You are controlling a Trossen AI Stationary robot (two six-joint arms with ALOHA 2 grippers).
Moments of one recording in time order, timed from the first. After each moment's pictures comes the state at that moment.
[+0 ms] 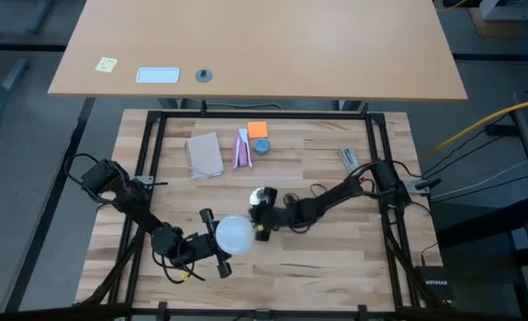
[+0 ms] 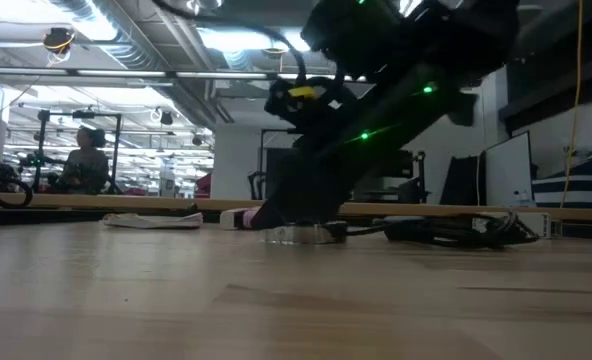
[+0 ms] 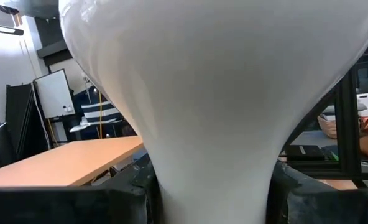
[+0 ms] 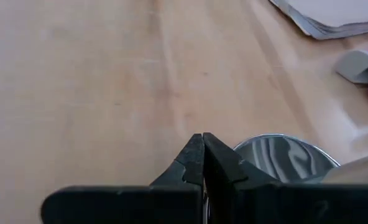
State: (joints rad) left arm -0.74 1.77 0.79 1.45 -1.07 0.55; right arm 0.24 2.11 1.12 0.26 0.43 0.11
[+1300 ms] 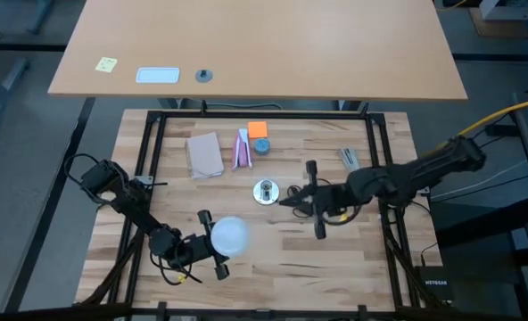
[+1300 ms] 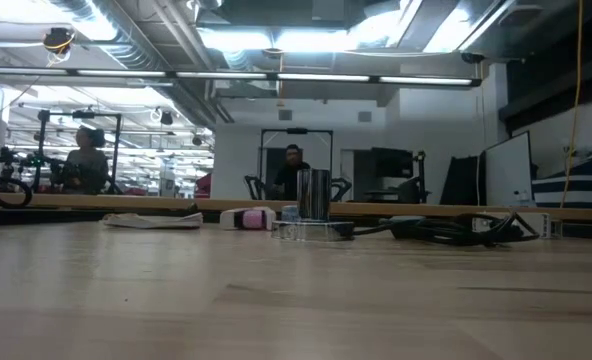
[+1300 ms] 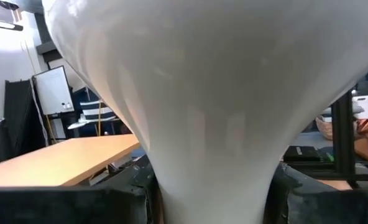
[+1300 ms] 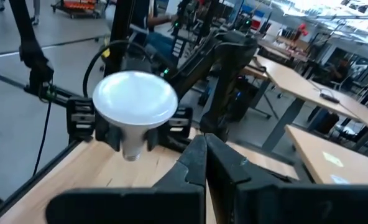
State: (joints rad) left arm -0.75 1.77 0.79 1.46 -1.09 0.53; right arm 0.37 1.26 1.12 0.06 0.23 -0.32
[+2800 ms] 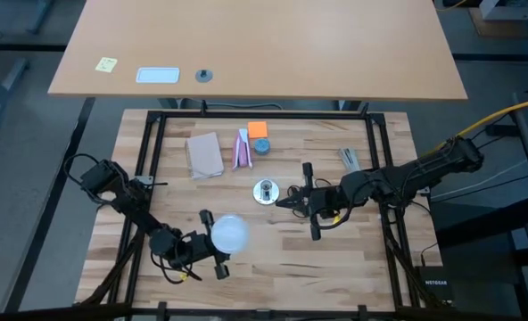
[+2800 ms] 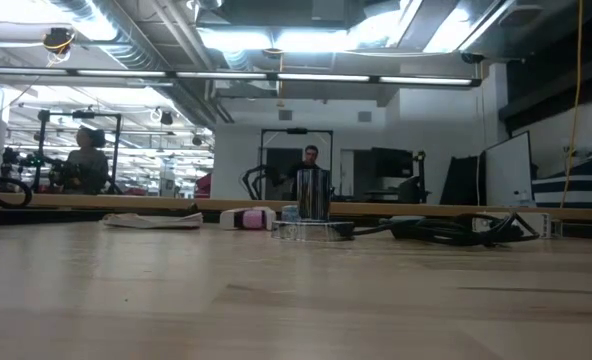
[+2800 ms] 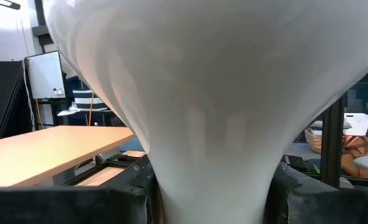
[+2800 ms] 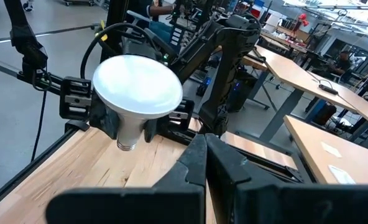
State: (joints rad) left arm -0.75 1.77 0.79 1.45 -1.08 0.43; right arm 0.37 1.29 1.12 0.05 0.25 -0.32
